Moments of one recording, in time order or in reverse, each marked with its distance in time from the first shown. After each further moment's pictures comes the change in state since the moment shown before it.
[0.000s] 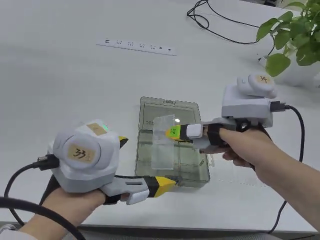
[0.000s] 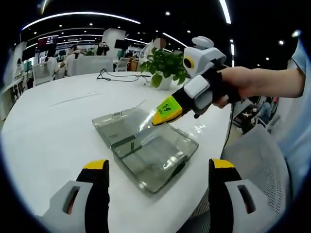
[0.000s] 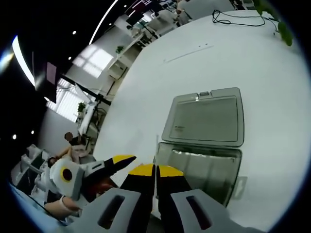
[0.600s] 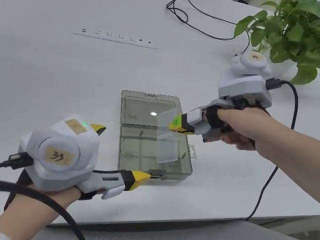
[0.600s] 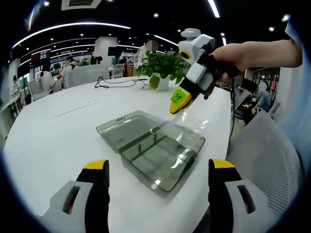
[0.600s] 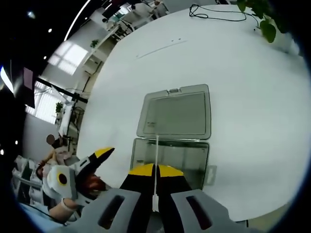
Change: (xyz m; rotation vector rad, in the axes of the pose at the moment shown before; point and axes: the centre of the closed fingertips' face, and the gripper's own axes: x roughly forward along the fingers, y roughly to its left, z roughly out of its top) left arm 0.001 0.012 -0.002 0.118 -0.027 0.004; right arm -0.025 -0.034 0.004 0.069 0.100 -0.223
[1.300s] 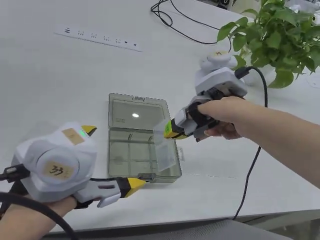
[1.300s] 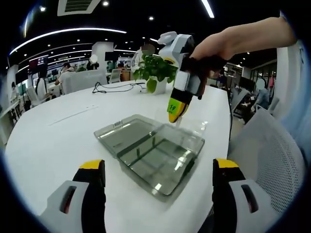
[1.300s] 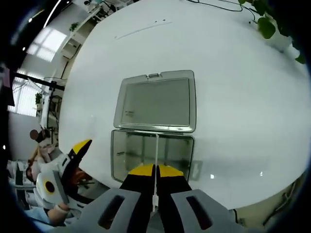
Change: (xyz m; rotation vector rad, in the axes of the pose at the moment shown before) left arm 0.005 -0.003 0.003 0.040 -0.029 -0.012; right arm 0.013 -0.025 -0.010 0.020 0.192 -0.179
